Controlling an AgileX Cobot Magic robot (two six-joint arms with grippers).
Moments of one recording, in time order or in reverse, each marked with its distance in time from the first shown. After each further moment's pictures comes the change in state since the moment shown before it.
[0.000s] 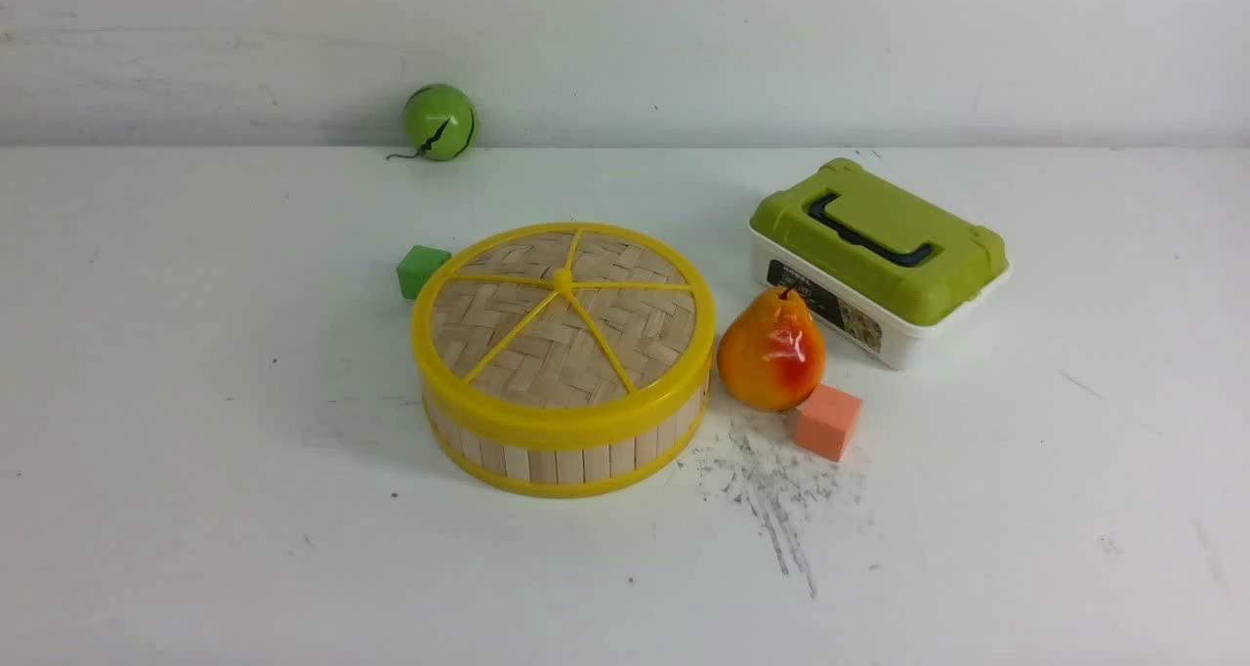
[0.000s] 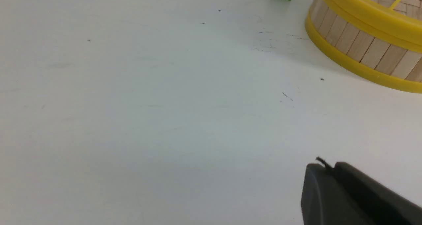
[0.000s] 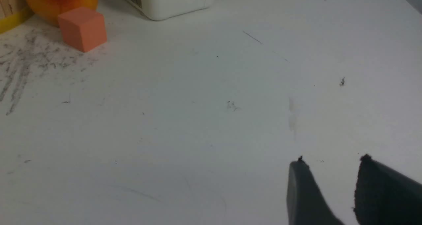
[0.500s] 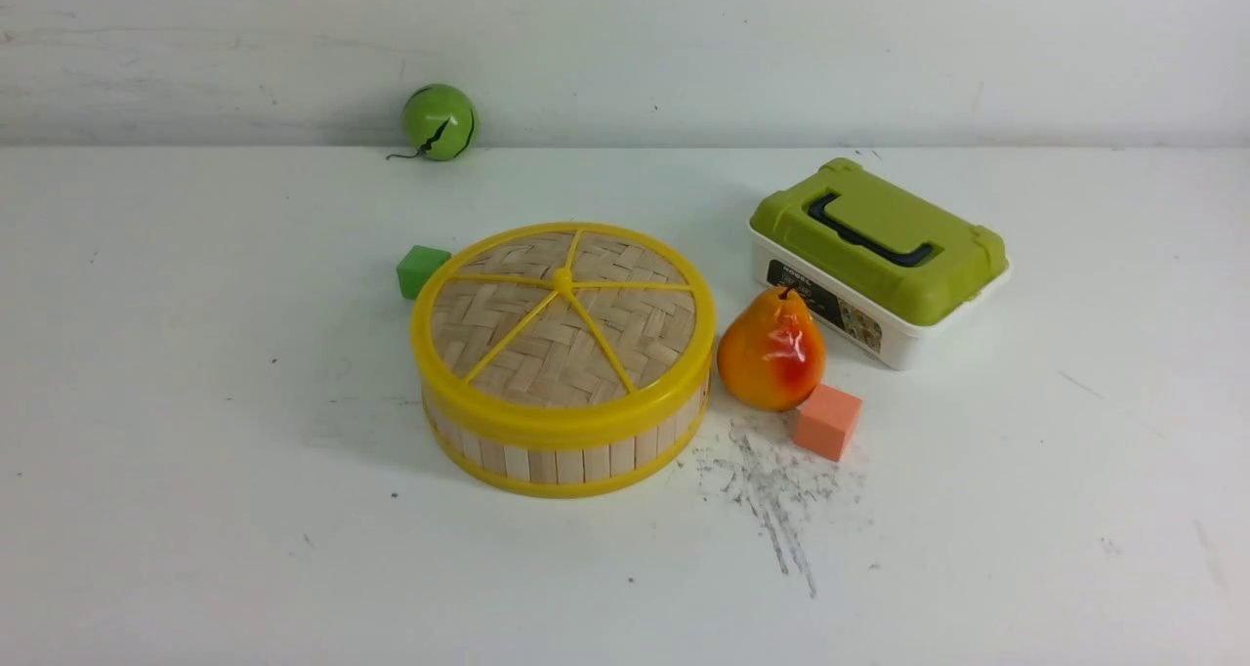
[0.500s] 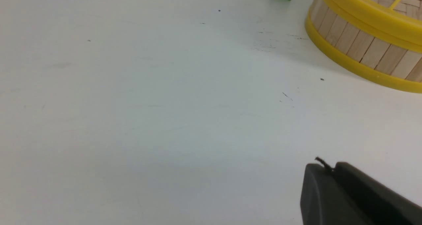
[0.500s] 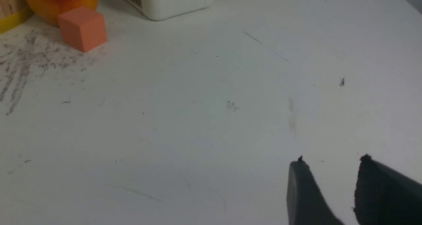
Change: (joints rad) right arm 0.000 0.000 0.000 0.000 0.000 0.000; left arm 0.000 0.000 0.000 0.000 0.000 0.000
